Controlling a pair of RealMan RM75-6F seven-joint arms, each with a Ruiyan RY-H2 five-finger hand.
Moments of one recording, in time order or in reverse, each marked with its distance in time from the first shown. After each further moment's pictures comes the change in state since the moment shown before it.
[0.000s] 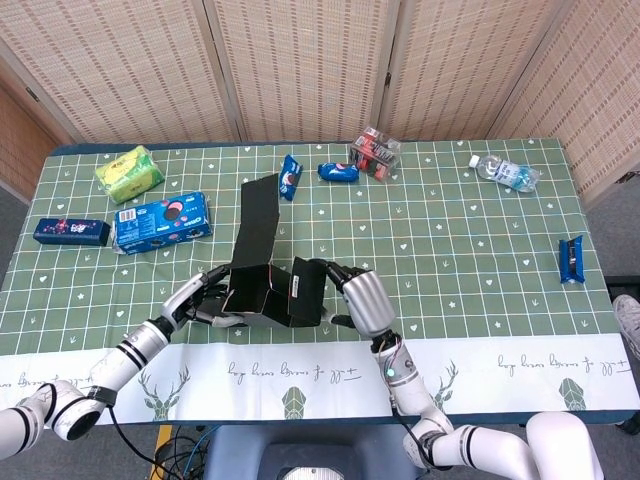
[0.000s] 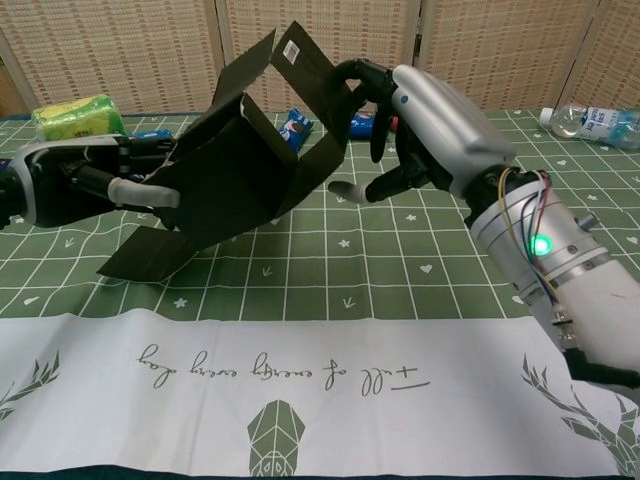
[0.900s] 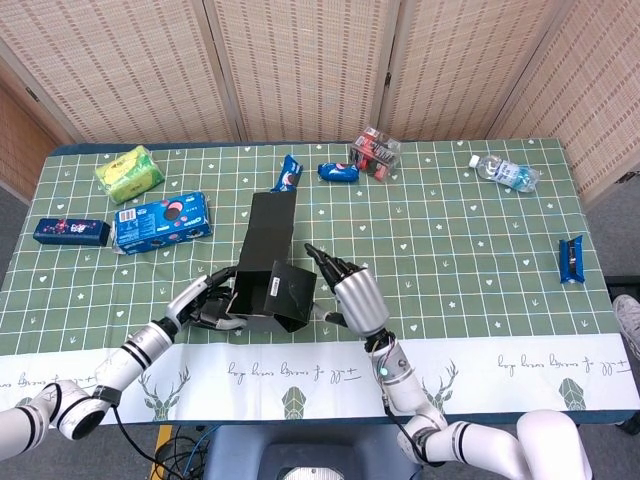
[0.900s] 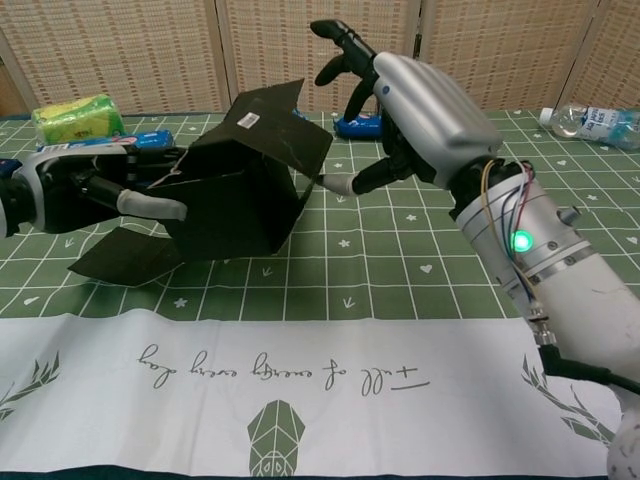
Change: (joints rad) left arm -0.002 -0.023 -0.003 0.013 -0.008 -0.018 0.057; right arm 0.033 -0.026 0.017 0.059 -0.058 0.019 -0.050
